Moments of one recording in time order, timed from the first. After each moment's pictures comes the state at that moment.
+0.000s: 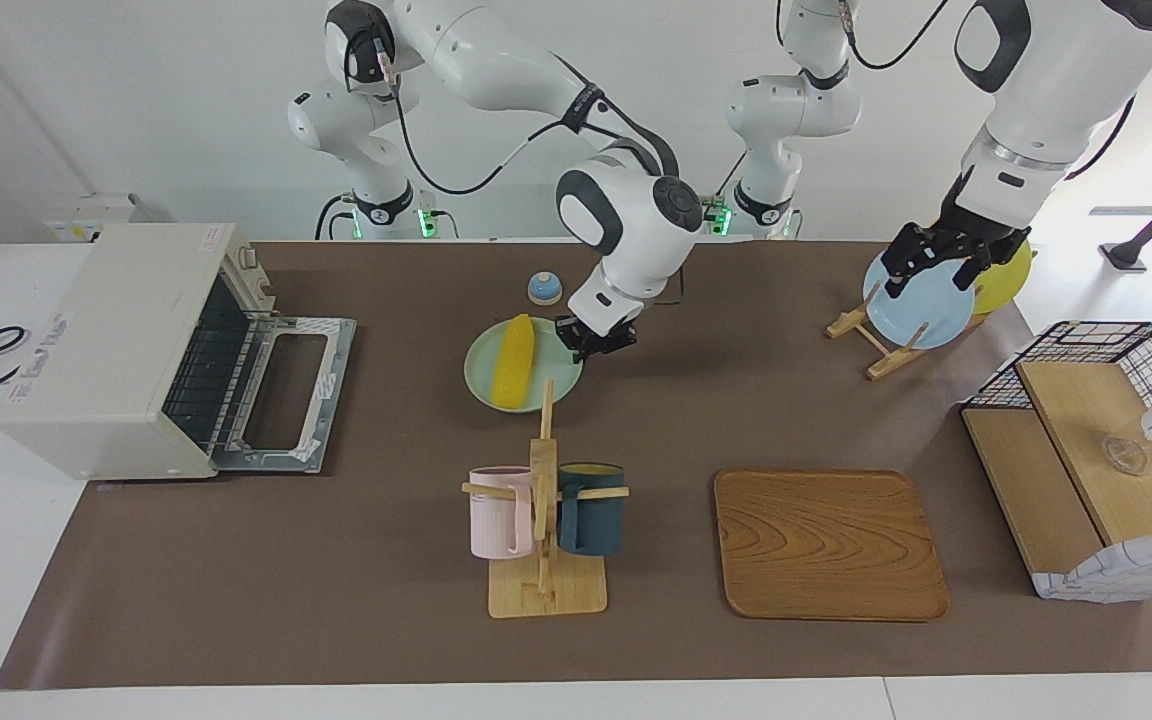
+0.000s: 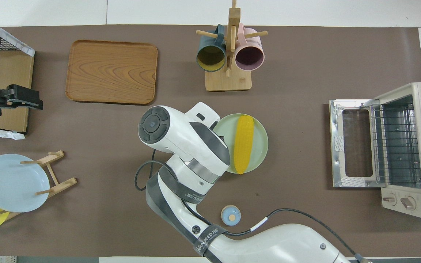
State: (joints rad) left arm -0.08 -0.02 0.00 -1.63 -0.02 1.65 -0.14; right arm 0.73 0.54 0.01 -1.43 -0.17 1.75 0.76
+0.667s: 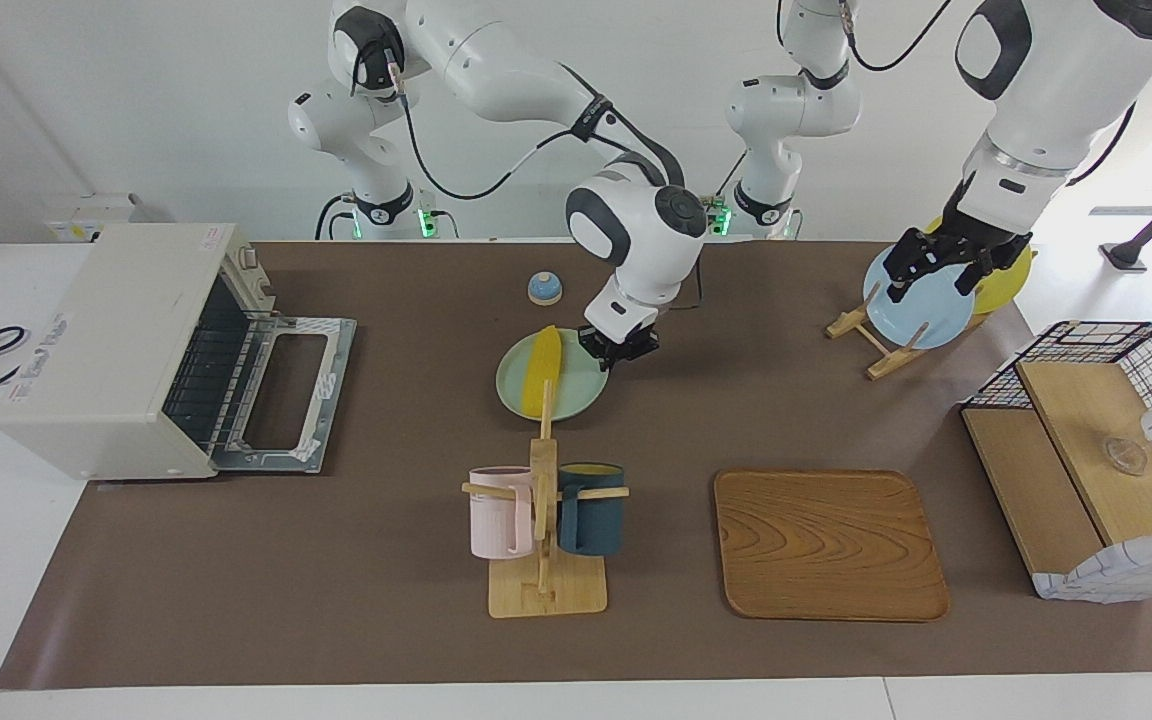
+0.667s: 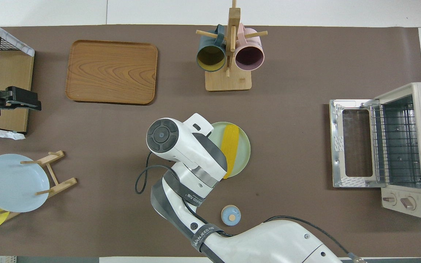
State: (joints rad) left arm -0.07 -0.03 0.00 -1.67 -0.02 1.67 -0.11; right arm 0.74 0.56 0.02 -1.56 -0.08 1.99 0.78
